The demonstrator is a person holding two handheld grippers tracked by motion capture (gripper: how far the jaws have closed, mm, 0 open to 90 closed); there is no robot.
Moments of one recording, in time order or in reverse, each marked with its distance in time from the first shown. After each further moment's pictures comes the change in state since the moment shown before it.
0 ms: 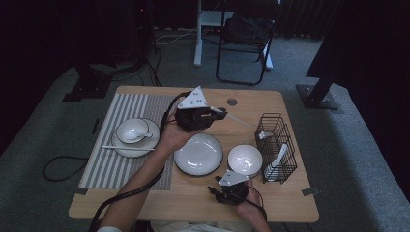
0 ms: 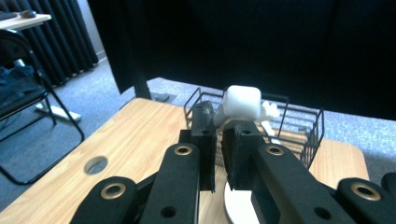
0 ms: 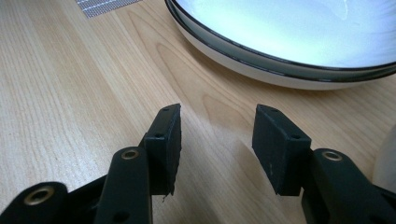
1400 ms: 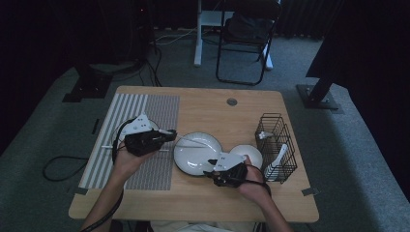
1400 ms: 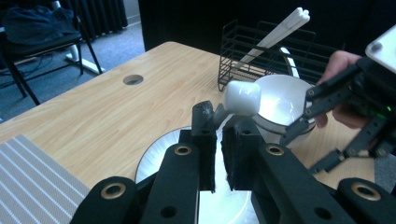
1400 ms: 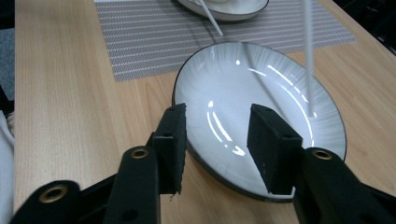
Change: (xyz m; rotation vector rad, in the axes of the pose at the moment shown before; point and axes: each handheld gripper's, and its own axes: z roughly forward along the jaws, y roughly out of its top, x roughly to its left) left arm 0.007 -0.104 -0.102 0.053 0.104 -0.150; right arm -0.017 0.083 -0.035 -0.037 0.069 -0.265
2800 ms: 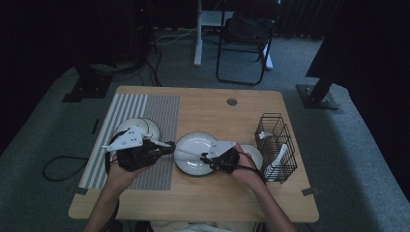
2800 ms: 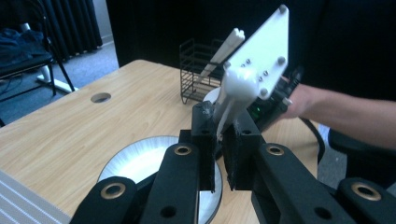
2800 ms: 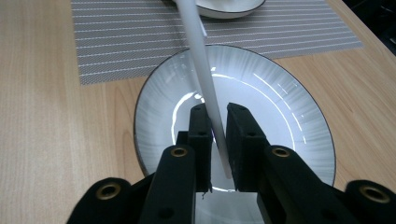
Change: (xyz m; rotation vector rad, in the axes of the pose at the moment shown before) left arm -0.032 0.002 -0.027 -0.081 -0.094 0.020; right arm -0.029 0.013 0.031 0.042 0.032 -0.051
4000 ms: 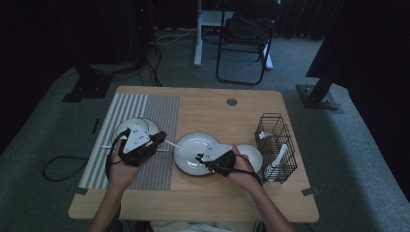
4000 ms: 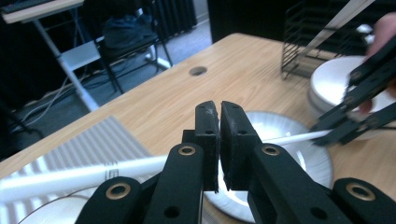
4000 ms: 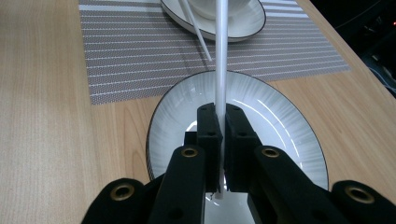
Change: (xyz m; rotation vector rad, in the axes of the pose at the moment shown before) left arm 0.007 -0.015 0.014 0.130 0.417 0.072; right arm 0.016 0.019 -0.007 -0.029 -0.040 -0.034
